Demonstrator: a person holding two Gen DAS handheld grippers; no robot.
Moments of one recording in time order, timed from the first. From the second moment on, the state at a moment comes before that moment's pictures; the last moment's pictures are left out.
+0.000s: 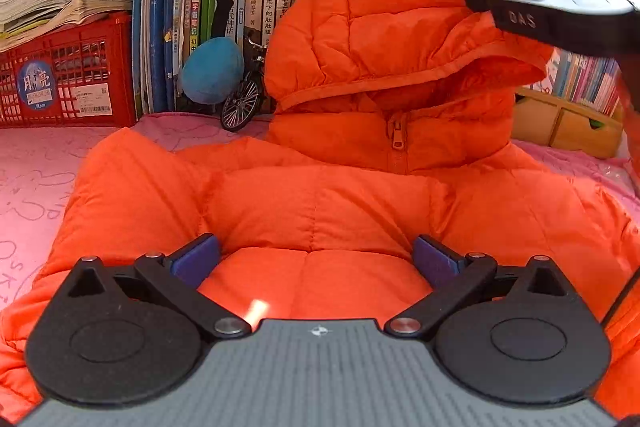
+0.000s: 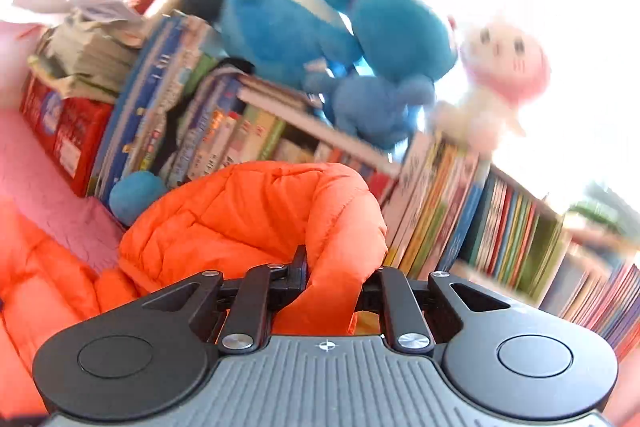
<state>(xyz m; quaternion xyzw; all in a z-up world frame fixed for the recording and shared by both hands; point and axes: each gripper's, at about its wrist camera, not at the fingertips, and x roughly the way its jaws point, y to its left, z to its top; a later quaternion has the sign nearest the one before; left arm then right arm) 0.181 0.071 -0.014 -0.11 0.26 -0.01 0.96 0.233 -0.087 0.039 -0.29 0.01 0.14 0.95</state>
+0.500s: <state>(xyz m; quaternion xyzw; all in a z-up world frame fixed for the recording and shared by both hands) 0.134 0.198 0.007 -0.54 0.23 -0.33 0.74 0.045 -0.127 -0.041 -0.55 -0.23 0.20 0.78</state>
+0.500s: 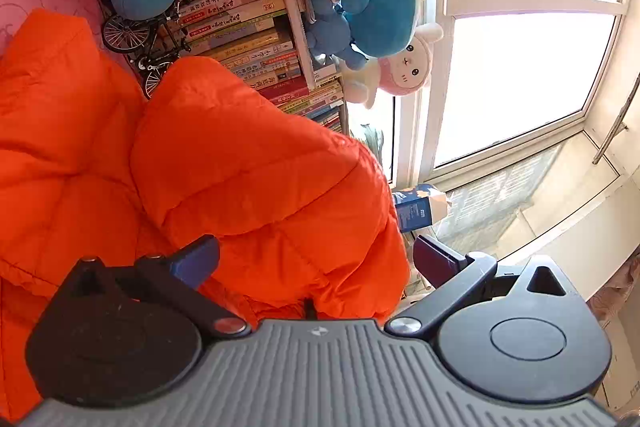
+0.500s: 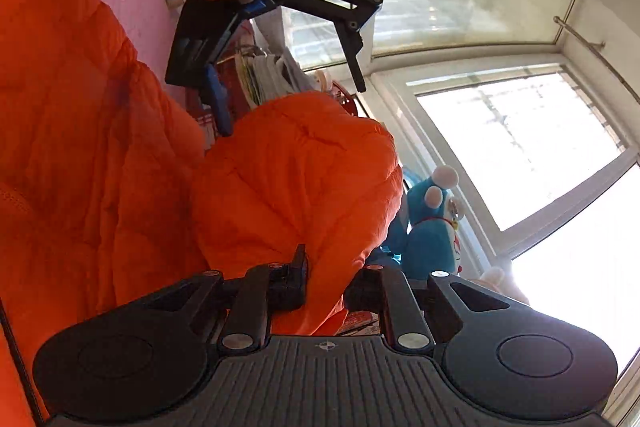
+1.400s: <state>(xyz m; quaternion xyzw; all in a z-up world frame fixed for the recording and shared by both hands) 0.087 0.098 -0.010 -0.23 0.31 -0.09 0.92 0.108 -0.196 0.031 0.13 0.17 0.22 0.95</state>
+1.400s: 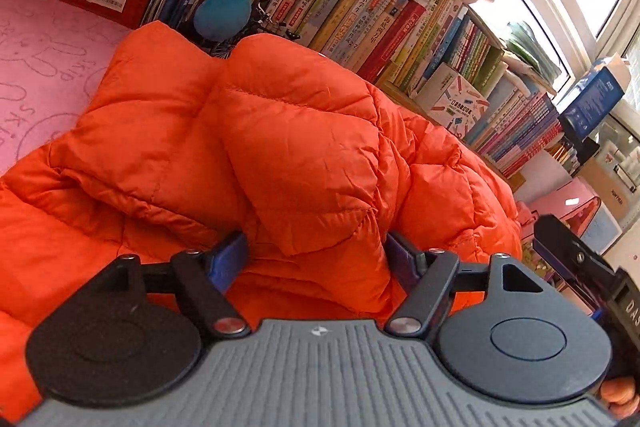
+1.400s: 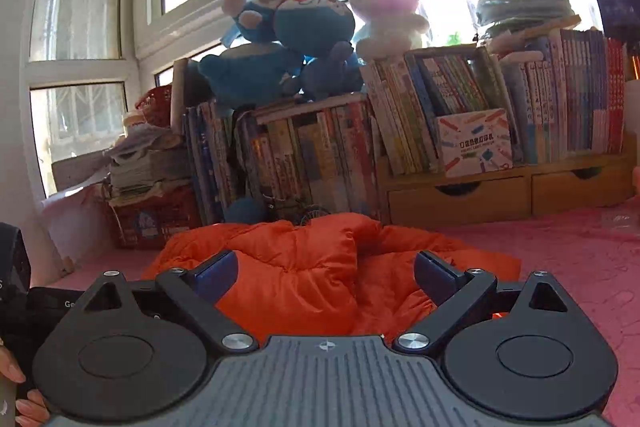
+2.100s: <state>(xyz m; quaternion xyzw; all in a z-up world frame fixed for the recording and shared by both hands) 0.148 0.048 -0.010 0.12 0.18 0.12 0.97 0.131 -0.161 -0.012 -0.13 0.16 0.13 0.97</state>
